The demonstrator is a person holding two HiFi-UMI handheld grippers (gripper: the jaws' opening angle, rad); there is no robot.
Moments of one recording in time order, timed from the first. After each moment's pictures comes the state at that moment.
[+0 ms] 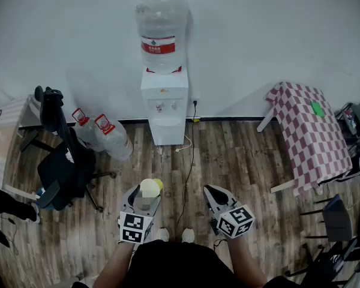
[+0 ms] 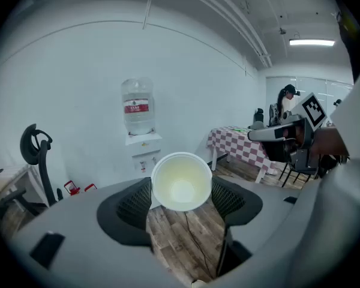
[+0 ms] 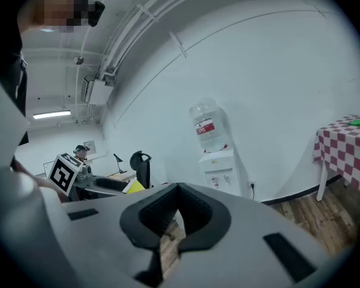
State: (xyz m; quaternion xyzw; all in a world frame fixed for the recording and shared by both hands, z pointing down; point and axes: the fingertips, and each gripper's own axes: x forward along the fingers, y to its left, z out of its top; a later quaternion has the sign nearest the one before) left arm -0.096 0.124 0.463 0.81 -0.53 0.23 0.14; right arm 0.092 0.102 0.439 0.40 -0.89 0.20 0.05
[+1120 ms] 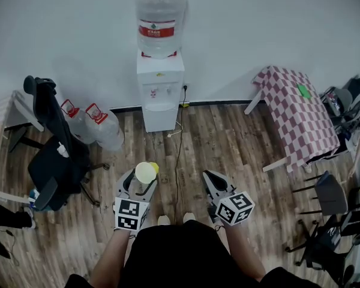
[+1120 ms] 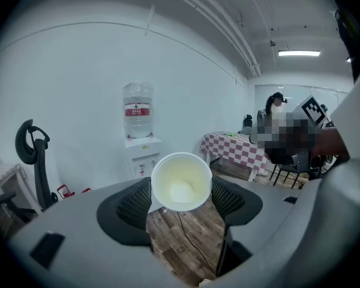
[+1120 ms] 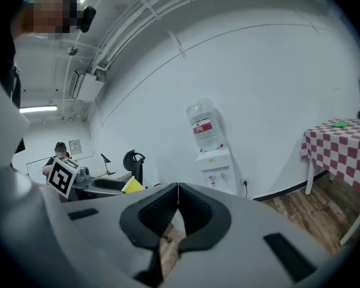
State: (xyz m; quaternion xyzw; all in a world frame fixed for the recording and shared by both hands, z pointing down) left arm -0.169 0.130 0.461 0.84 -0.49 0.20 0.12; right arm 0.026 0.130 0.435 0.46 -0.86 0.20 0.05
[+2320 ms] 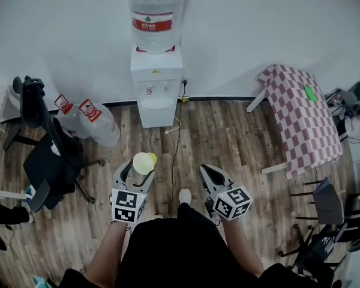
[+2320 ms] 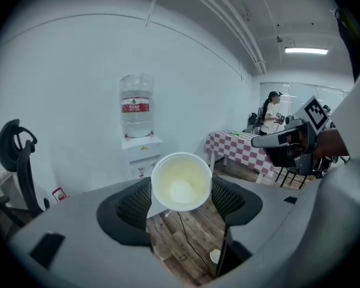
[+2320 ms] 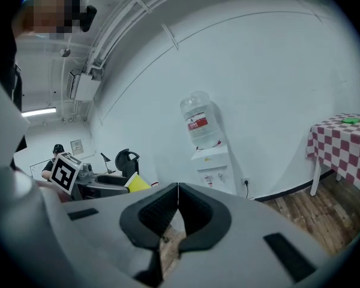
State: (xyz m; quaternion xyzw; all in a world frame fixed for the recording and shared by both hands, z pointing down) left arm -0.134 0.043 0.472 0.83 -0.50 0.21 0.14; right arm 0.057 0.045 0.454 0.44 -0.87 0.22 0.06
